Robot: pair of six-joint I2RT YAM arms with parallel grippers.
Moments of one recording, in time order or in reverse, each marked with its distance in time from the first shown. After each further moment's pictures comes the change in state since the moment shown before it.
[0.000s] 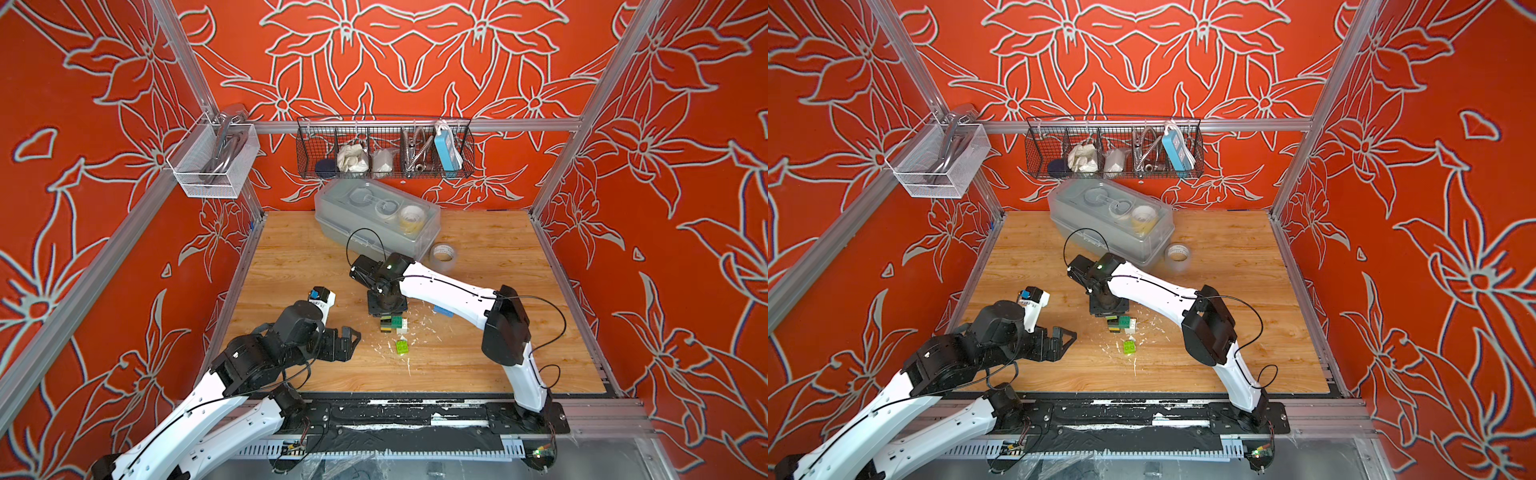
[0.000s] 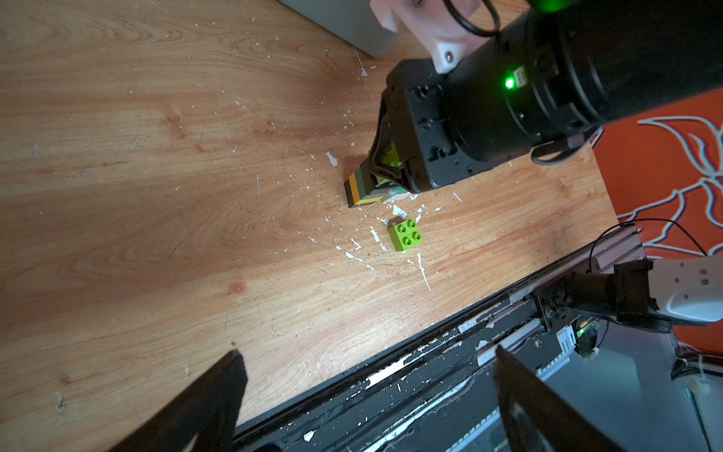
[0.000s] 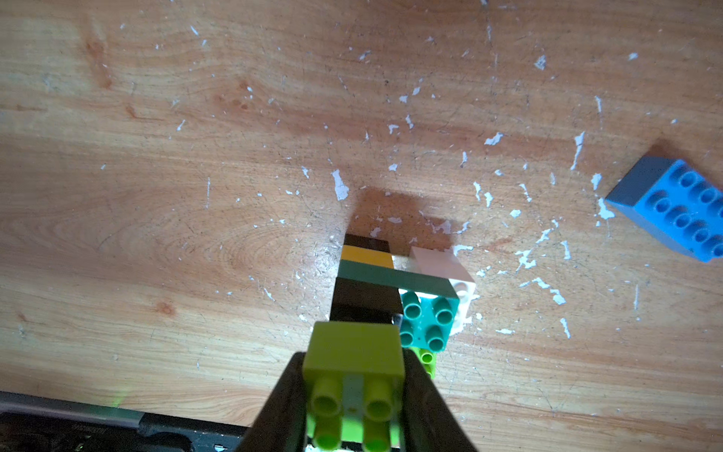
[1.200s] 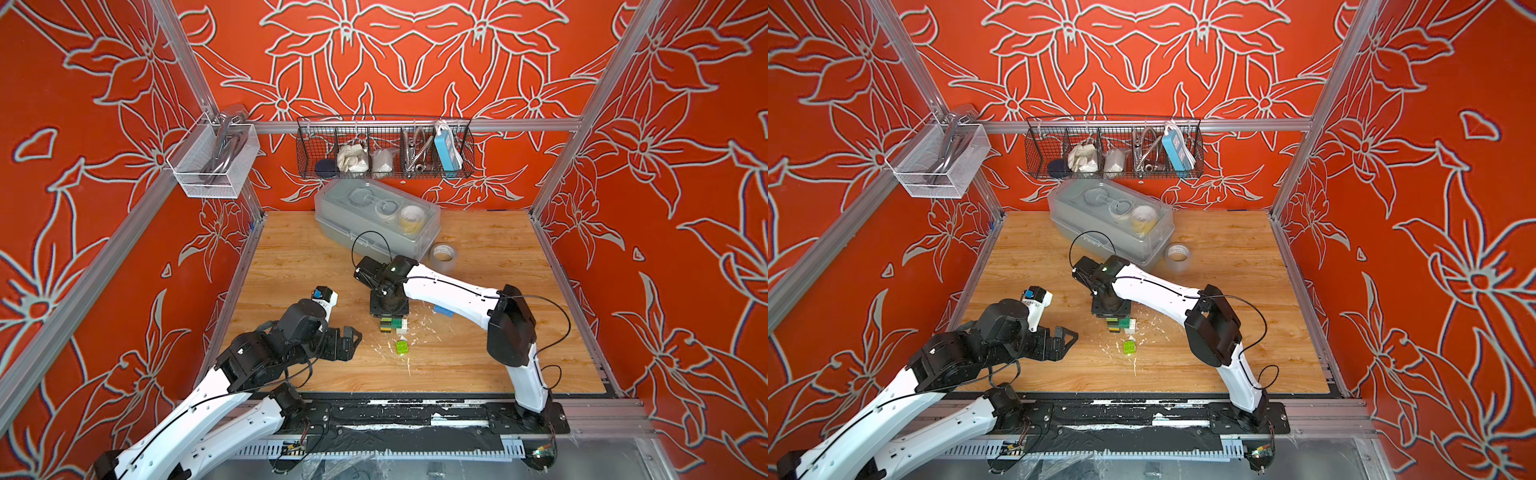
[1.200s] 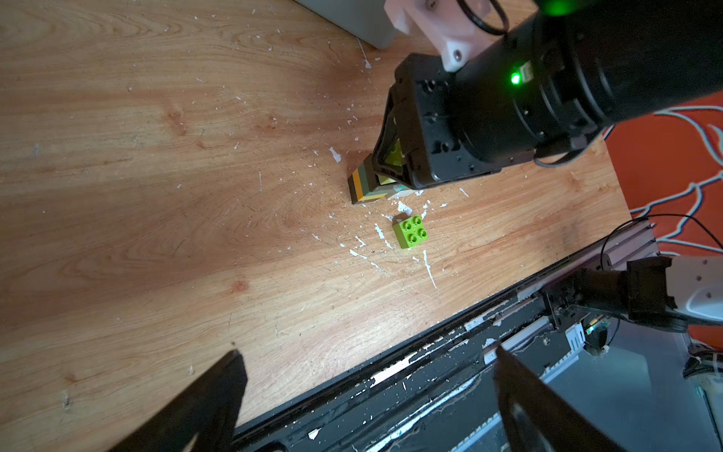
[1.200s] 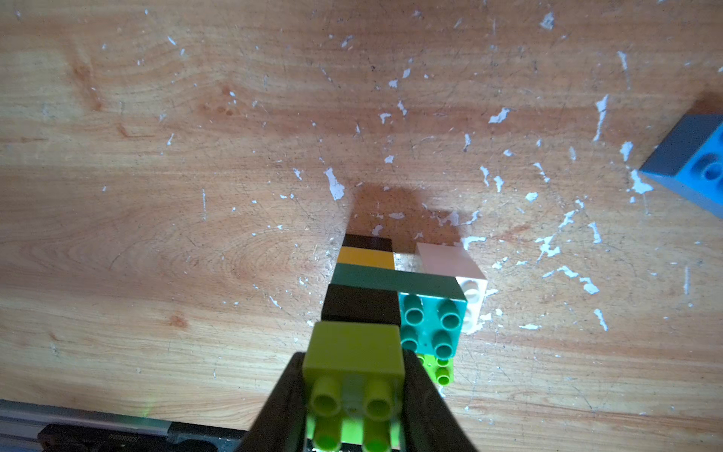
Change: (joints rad) left arm 0.000 0.024 0.000 -0.001 -0.002 0.011; right arm -0.018 -0.034 -0.099 0.080 -0.032 0.087
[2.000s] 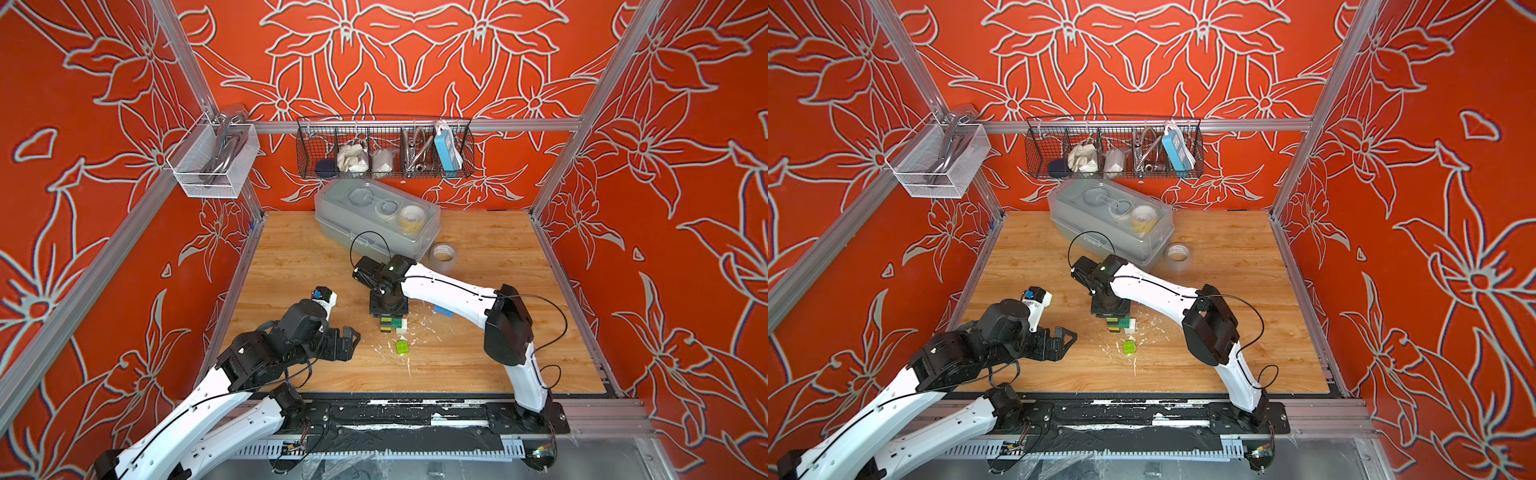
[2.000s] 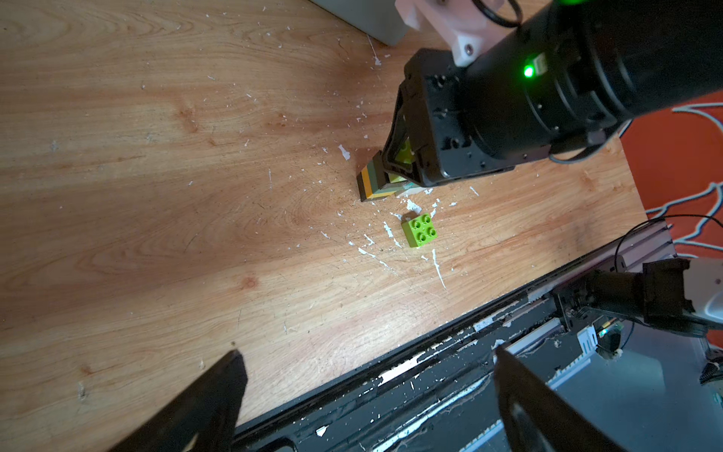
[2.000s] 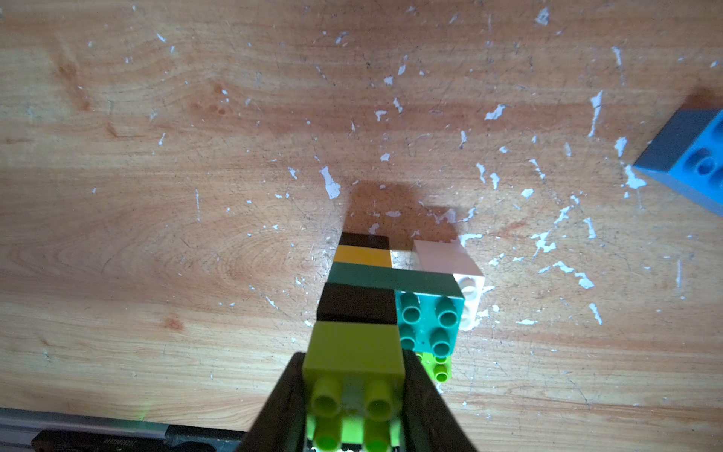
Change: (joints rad) left arm 0.000 0.005 0.000 -0.015 -0.020 0.003; right arm 0.001 0.026 0.035 -0.030 0.005 0.007
